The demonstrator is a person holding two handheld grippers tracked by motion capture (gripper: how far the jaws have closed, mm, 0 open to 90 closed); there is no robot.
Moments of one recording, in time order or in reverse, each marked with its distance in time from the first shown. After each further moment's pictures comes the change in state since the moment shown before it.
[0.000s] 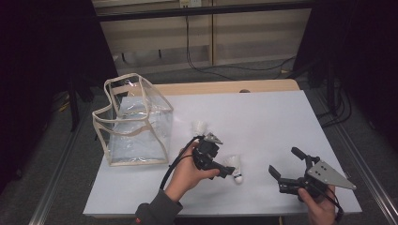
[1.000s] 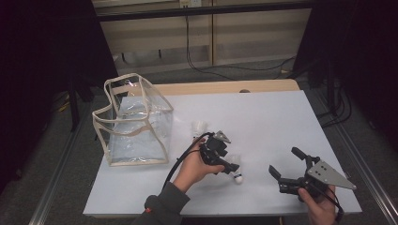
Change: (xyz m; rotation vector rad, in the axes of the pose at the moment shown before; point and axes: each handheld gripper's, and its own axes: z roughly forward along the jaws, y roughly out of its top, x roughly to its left) left arm 0.009 0.012 0.029 0.050 -0.072 0.105; right arm -0.001 0.000 0.000 0.003 0.000 -0.001
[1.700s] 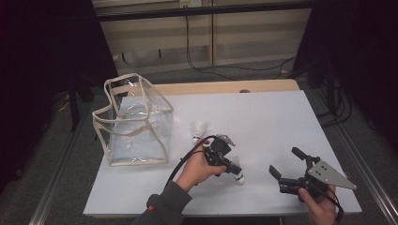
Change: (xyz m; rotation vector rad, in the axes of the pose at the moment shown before) left arm -0.008 0.002 0.005 0.046 -0.202 -0.082; right arm -0.001 -0.001 0.000 -0.001 -0.002 0.008
